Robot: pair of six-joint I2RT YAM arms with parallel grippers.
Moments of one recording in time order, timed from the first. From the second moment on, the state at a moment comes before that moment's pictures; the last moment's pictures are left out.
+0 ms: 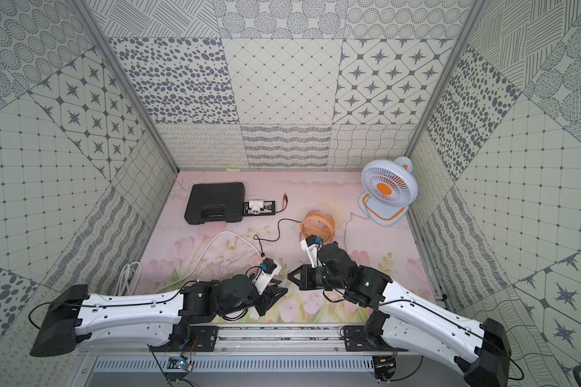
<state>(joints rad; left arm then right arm) -1.27 1.03 0.53 -0.01 -0.18 -0.37 0.96 0.85 0.65 -0.37 -0.28 0.92</state>
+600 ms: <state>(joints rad) -1.27 1.02 0.54 -0.03 -0.20 -0.35 1.00 0.95 0.71 -0.45 -0.29 0.87</state>
